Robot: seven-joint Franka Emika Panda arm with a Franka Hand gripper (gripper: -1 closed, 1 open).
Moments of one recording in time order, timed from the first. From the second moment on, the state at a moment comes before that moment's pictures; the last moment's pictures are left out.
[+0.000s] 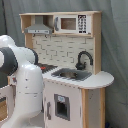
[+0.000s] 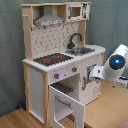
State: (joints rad) arm 0.18 0.23 1.40 -1.95 -0.67 1.34 0.44
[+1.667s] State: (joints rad) arm 0.25 0.27 1.40 -1.88 -0.89 0.98 0.28
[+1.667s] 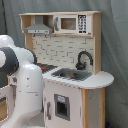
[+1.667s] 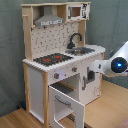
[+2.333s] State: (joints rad) arm 0.37 0.33 1.36 -1.84 -1.08 0.93 0.18
